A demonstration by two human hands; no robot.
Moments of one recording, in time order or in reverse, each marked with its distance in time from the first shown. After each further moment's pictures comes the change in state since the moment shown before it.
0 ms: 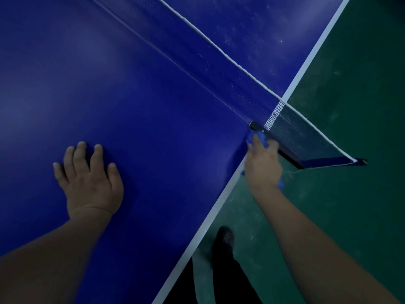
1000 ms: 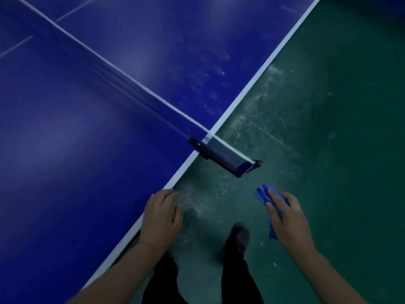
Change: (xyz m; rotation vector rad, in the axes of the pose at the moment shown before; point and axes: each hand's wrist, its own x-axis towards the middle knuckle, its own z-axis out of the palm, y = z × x) left_hand -0.174 0.253 0.014 -0.339 -0.173 0.284; right_hand -0.029 0.282 -0.107 0.371 -0.051 -0.291
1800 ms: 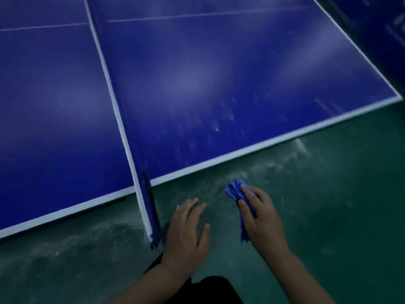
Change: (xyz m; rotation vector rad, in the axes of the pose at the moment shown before) left_hand 0.162 0.285 0.126 -0.303 0.349 -0.320; right_hand 0.320 0.008 -0.122 0.126 -0.317 -0.611
